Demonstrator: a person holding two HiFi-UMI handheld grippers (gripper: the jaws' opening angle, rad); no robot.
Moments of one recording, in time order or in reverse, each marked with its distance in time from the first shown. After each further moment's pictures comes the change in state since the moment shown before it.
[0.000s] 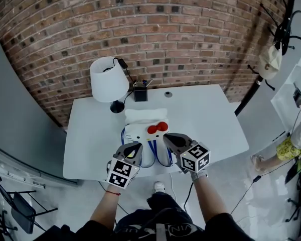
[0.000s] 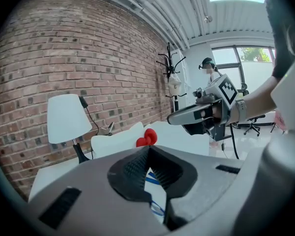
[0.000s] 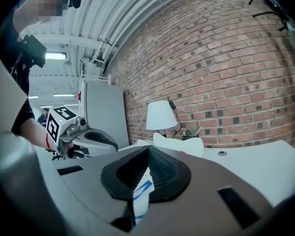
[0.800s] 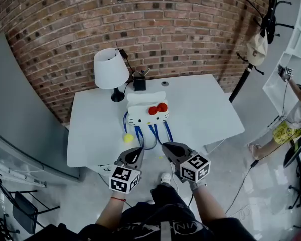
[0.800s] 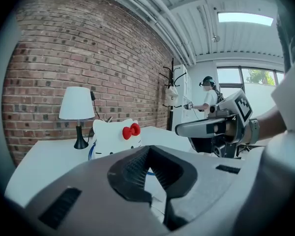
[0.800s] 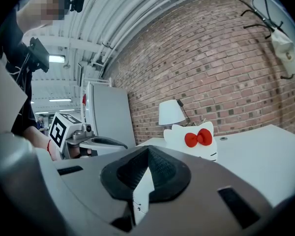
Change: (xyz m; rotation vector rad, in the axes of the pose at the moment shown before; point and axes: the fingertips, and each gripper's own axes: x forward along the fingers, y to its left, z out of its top) left arm -0.095 -0.068 -0.039 -0.178 -0.083 -0.031; right arm -0.066 0.128 -0.037 0.068 -0.025 -0.048
